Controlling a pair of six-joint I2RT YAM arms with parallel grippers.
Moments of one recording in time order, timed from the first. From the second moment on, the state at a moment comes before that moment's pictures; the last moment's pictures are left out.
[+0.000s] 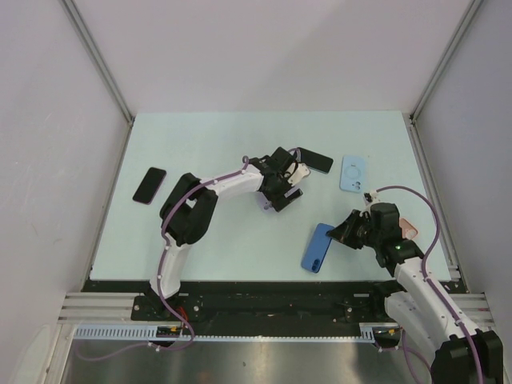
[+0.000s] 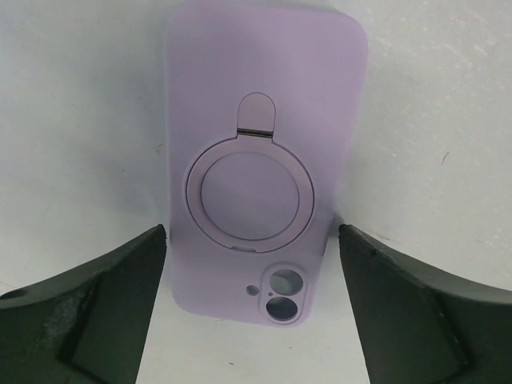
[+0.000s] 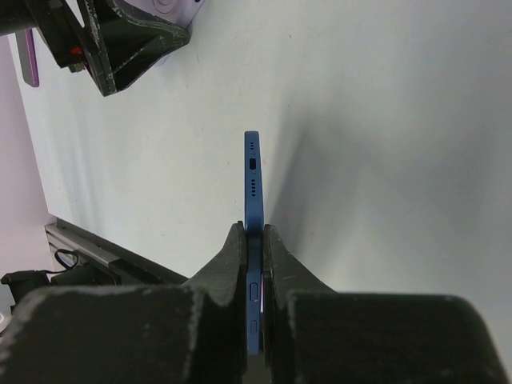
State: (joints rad) left arm -0.75 2.15 1.63 -0.56 0.00 0.28; right arm 0.22 0.74 0.38 -0.34 -0.37 0.70
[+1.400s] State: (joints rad) left arm -0.77 1.88 1.34 -0.51 0.10 0.00; right arm 0.22 0.79 0.20 0.08 -0.25 0.91
